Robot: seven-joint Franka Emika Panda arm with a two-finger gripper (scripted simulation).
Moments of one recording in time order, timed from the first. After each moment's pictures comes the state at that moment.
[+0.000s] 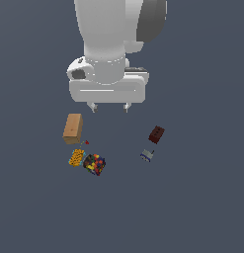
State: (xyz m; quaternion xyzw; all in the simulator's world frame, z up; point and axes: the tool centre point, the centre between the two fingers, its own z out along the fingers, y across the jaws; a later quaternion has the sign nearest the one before) arm 0.010 -0.035 0.325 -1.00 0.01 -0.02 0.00
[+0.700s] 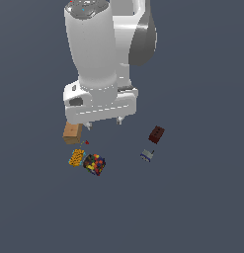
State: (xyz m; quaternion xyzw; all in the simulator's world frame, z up) arm 0.033 -0.055 0.280 -0.99 -0.12 -0.02 0.00
